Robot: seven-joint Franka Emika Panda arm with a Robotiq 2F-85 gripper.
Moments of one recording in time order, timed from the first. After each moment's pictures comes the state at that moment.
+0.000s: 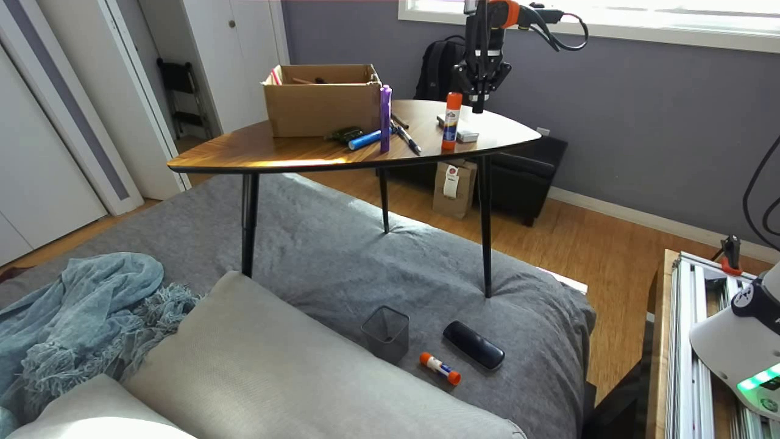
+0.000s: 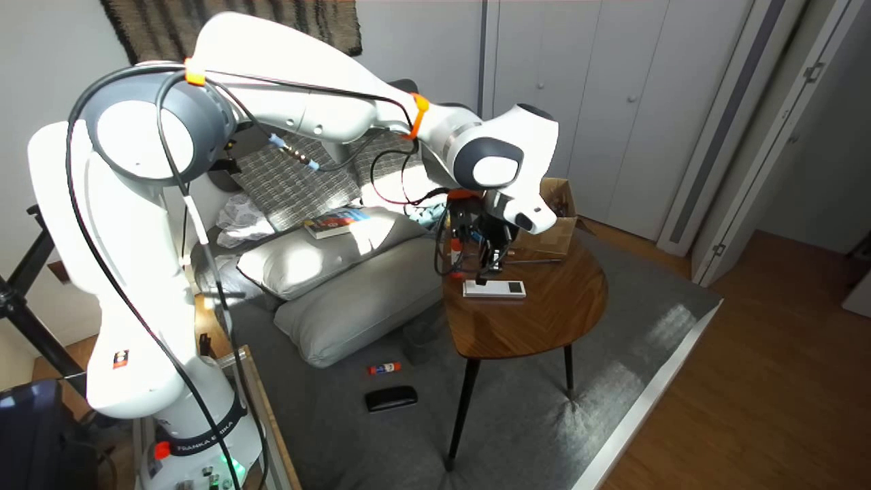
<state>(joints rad) -0.15 0.19 -0.12 -1.84 0.09 1.87 0.34</state>
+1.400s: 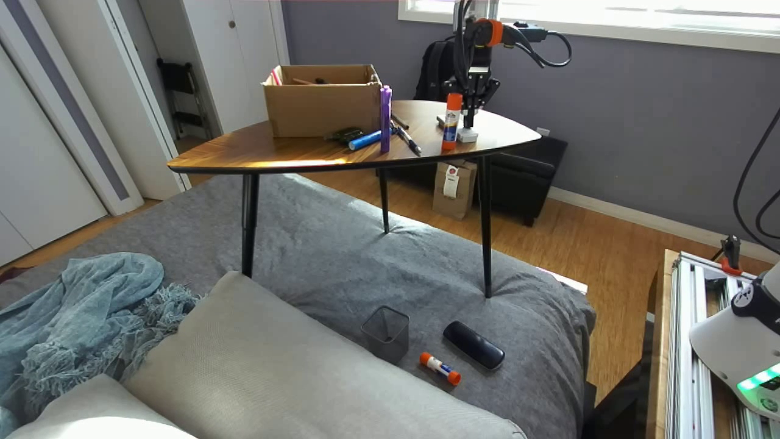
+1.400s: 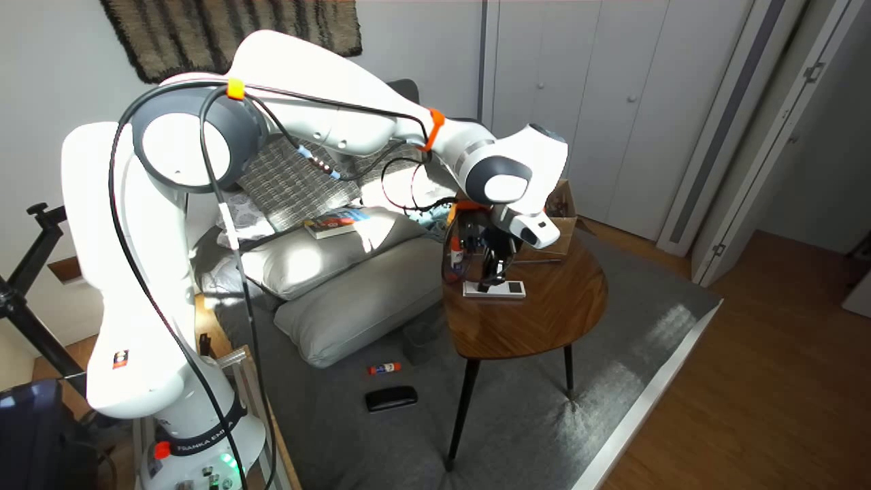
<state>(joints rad) -0.15 0.29 -0.12 -1.79 0.13 1.87 0.33</state>
